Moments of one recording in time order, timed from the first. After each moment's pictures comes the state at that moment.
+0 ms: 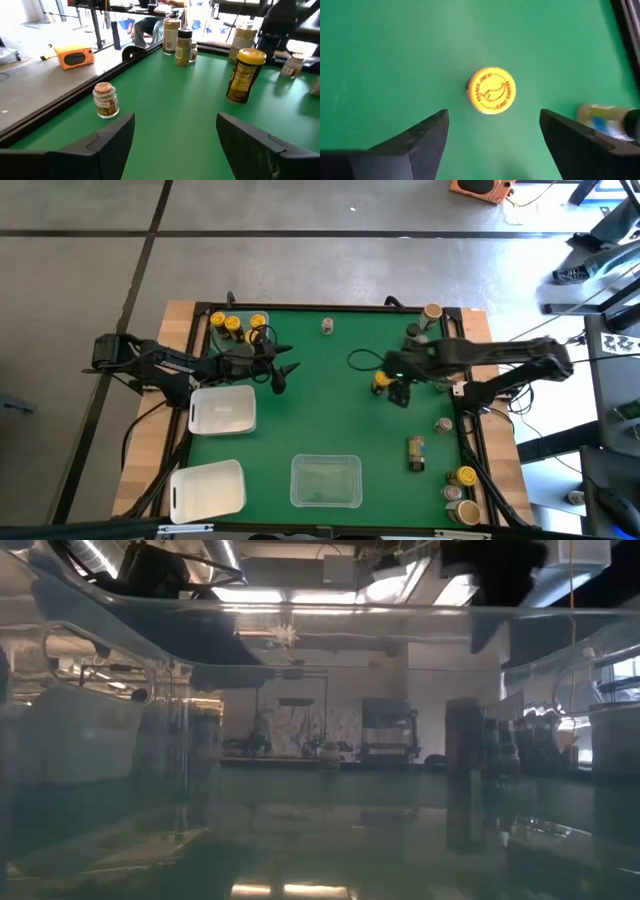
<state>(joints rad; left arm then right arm) 0.20 1.34 0.34 0.77 -0.27 -0.10 0.02 1.29 1.19 -1.12 0.23 0.31</state>
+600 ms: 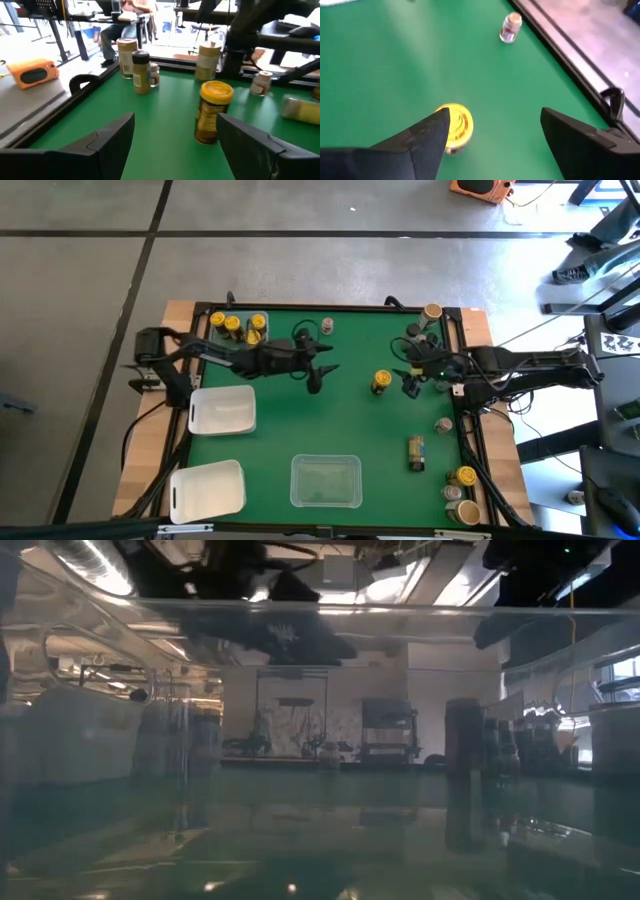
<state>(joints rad) 0.18 1.70 0.79 0.69 -0.12 -0.03 0.03 0.88 0.80 -0.72 0.45 0.25</state>
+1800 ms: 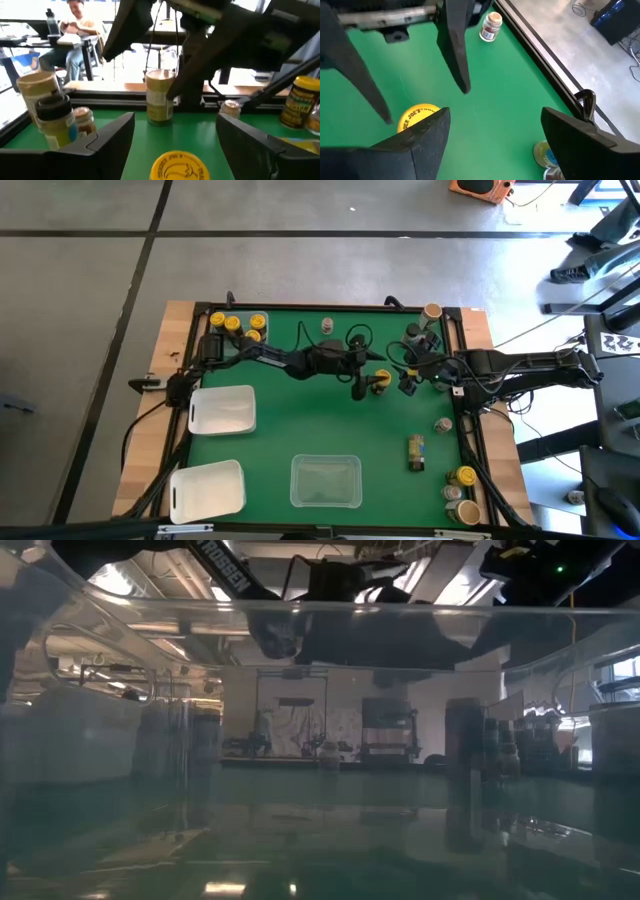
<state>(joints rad) 0.16 2.20 1.39 0.72 0.13 0.01 0.03 0.89 0.74 -0.66 0.57 0.20</state>
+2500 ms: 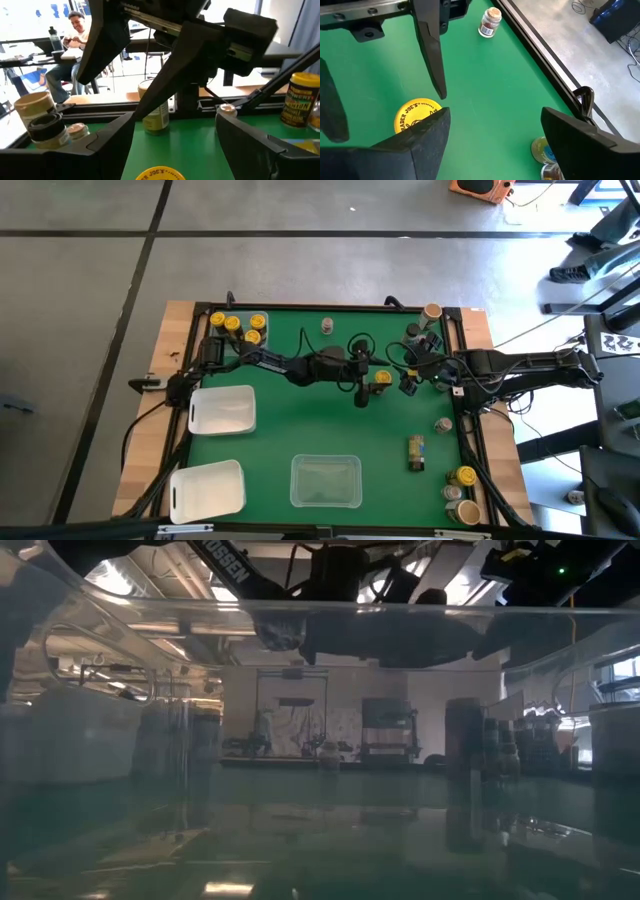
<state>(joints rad) 0.11 2.20 1.41 0.74 0.07 0.09 0.03 0.89 0.74 -0.68 0.57 0.20</state>
